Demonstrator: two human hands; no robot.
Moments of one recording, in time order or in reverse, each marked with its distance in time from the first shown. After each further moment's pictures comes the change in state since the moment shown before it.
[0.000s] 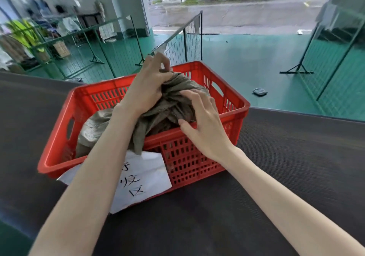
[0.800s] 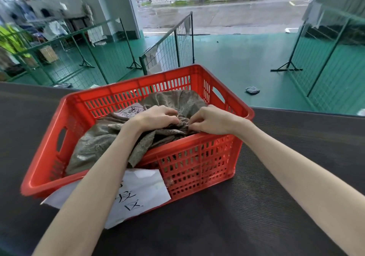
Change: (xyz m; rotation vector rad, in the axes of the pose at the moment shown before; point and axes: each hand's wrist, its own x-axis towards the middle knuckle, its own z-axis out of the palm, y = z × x) left_hand -0.009 0.005 0.051 -0.353 -0.799 -0.460; right_hand 0.050 0.055 -0.021 -0.261 -0.624 0.191
